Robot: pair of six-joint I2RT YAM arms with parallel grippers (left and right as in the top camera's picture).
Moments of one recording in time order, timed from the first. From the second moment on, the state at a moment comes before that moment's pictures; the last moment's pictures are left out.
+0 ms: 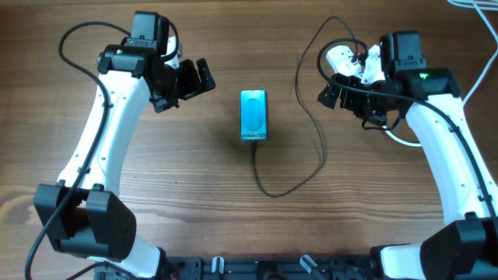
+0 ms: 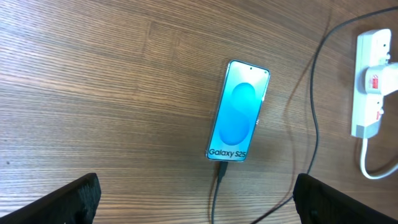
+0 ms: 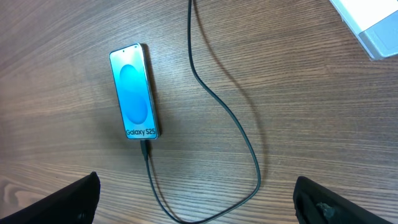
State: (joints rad) left arm -0.14 1.73 1.57 -1.07 0.26 -0.46; right arm 0.09 1.57 1.36 -1.01 -0.35 0.35
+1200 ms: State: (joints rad) left arm -0.14 1.73 1.57 -1.07 0.24 -0.46; right arm -0.11 2.03 1.47 -0.51 0.08 0.11
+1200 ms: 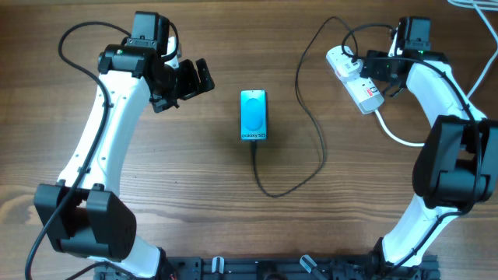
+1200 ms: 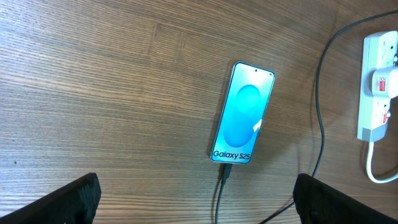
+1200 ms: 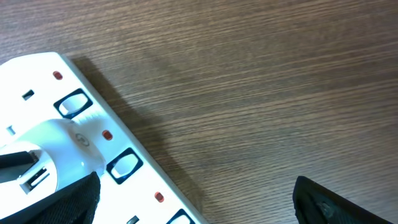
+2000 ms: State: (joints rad) left arm -0.14 1.73 1.57 -1.07 0.24 -0.46; right arm -0.12 2.10 1.47 -0.47 0.07 0.12
